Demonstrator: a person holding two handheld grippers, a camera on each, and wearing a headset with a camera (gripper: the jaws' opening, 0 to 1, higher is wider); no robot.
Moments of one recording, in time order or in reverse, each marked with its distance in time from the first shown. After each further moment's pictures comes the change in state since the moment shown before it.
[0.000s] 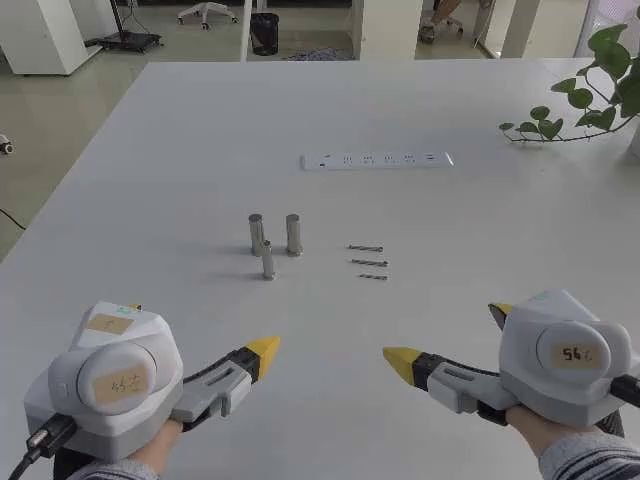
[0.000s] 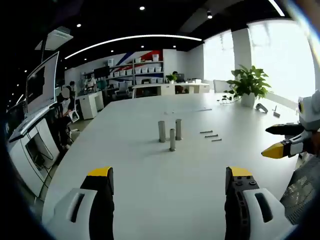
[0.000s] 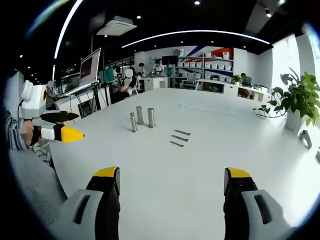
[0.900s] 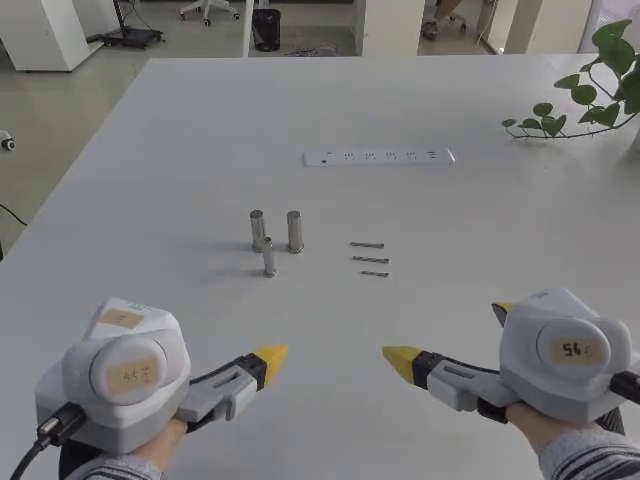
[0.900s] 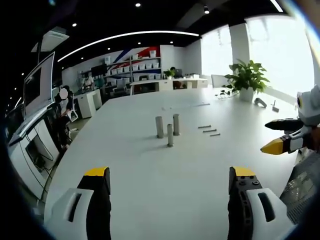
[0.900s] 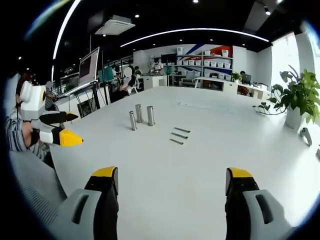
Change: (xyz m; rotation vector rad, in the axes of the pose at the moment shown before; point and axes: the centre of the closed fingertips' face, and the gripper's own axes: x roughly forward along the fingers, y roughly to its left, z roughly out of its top) left arm 0.000 -0.001 -0.002 0.007 0.012 -0.002; right arm -0.001 0.001 -0.002 0.012 0.008 0.006
